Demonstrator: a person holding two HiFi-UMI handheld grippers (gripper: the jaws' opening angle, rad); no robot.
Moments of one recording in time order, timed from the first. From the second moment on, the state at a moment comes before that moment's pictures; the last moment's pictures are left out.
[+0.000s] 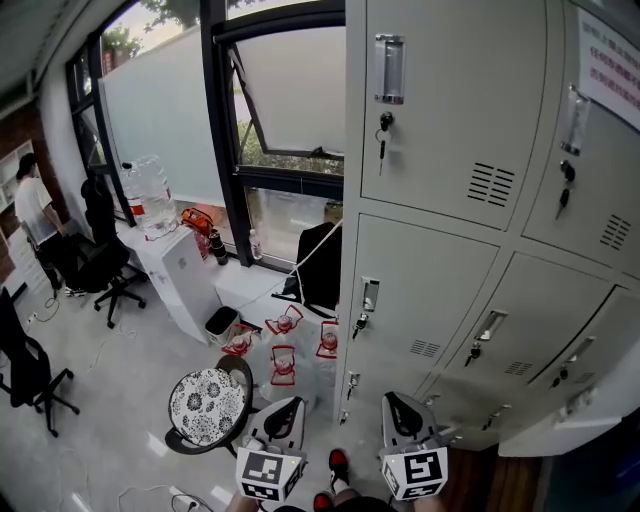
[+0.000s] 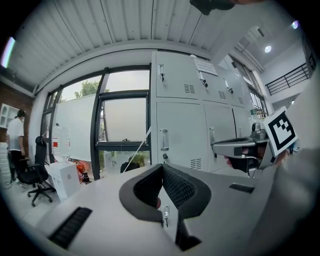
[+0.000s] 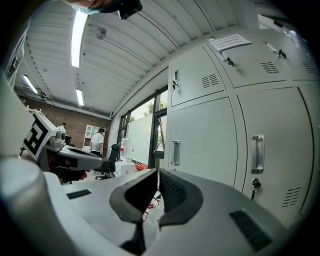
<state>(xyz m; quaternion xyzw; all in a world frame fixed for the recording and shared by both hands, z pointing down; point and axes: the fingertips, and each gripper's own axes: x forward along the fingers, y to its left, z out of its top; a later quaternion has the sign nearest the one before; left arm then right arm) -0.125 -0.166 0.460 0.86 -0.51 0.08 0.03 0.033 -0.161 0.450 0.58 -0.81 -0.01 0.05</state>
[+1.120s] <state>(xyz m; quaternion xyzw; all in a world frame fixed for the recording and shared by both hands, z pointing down) -0.129 -0.158 0.457 0.86 -0.51 0.07 0.03 0.021 -0.153 0.453 0.57 -0.82 -0.01 0.05</state>
